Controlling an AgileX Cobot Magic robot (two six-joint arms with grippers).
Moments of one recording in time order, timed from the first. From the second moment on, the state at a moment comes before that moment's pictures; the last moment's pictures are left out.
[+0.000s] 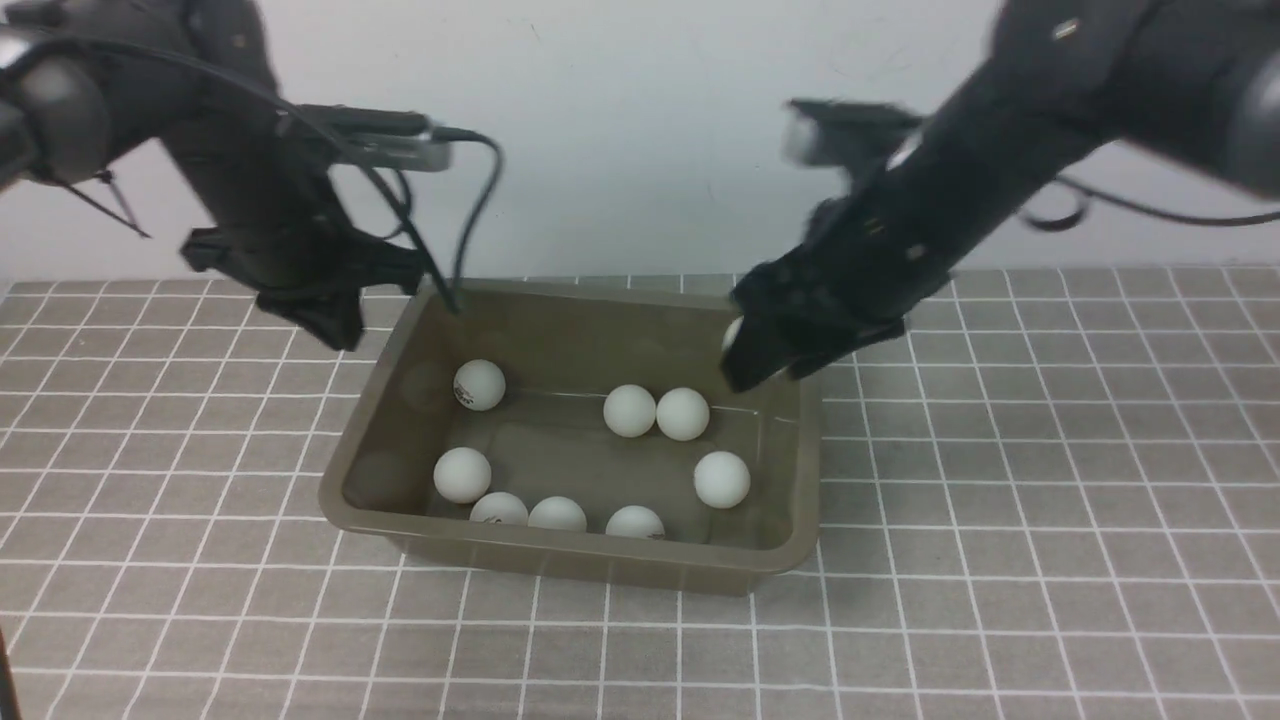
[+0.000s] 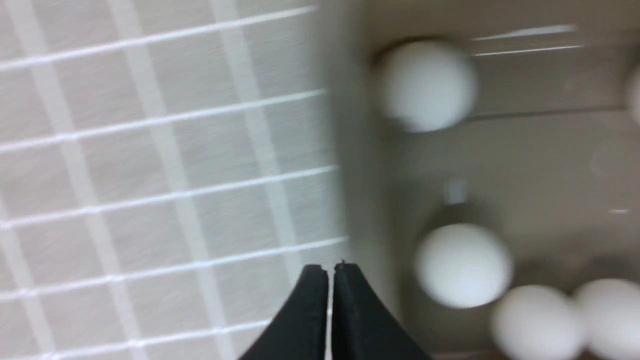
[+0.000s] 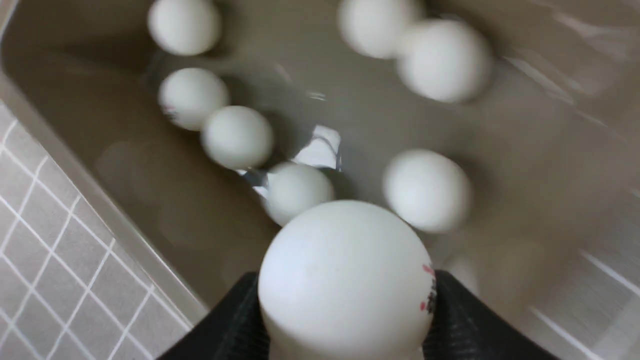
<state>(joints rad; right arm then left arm) 0.42 1.92 -1.66 0.46 1.15 -0.22 -0.09 1.99 -1.73 -0.08 1.15 0.08</state>
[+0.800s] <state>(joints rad) 0.34 1.82 -1.68 0.21 1.23 -0.14 -0.16 2.15 -1.81 -0.23 1.06 0.11</state>
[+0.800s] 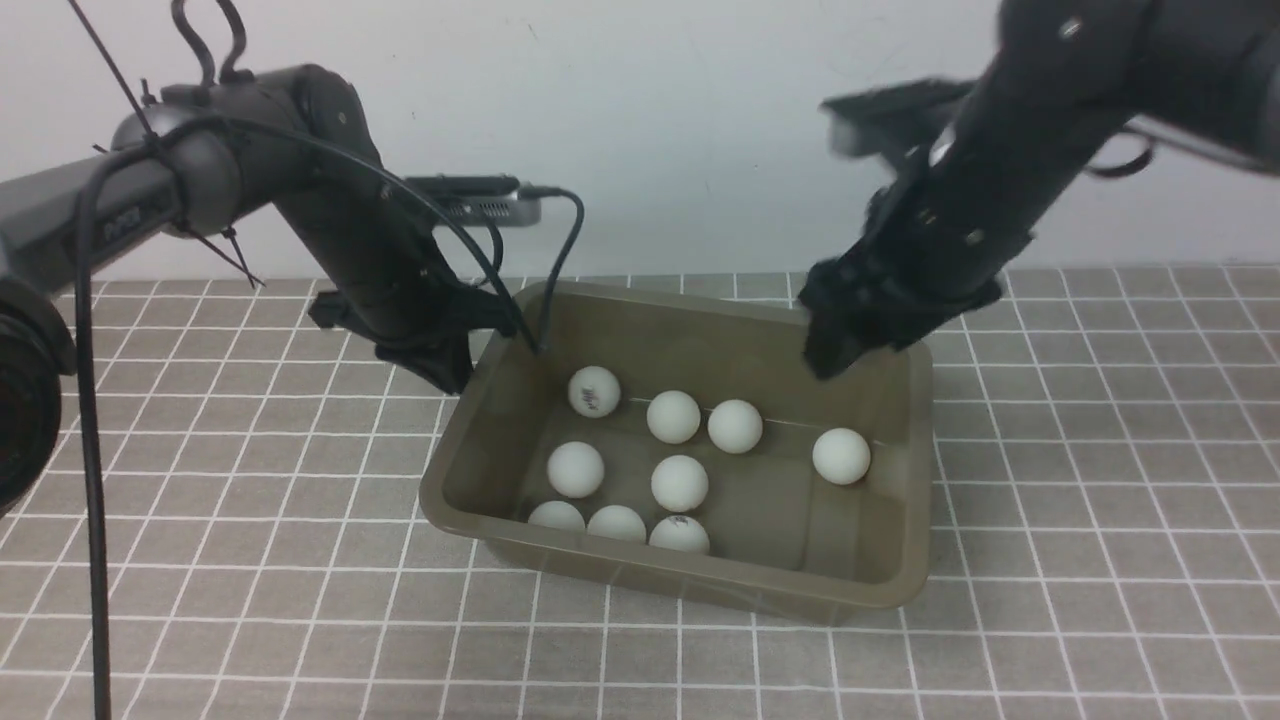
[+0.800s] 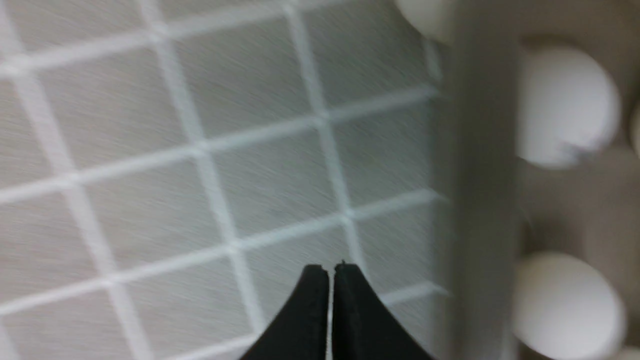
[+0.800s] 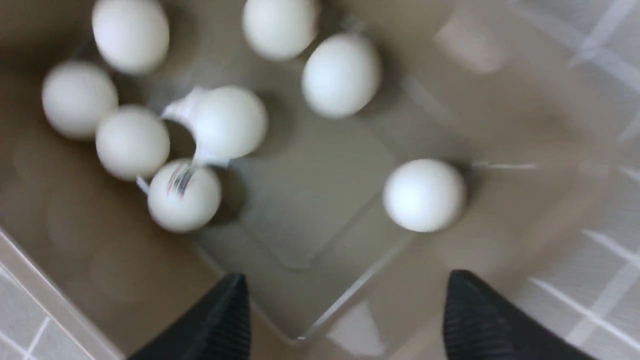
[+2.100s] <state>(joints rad) 0.24 1.63 -1.68 0.20 1.26 -0.14 -0.20 2.32 -2.10 -0.33 0.95 0.19</state>
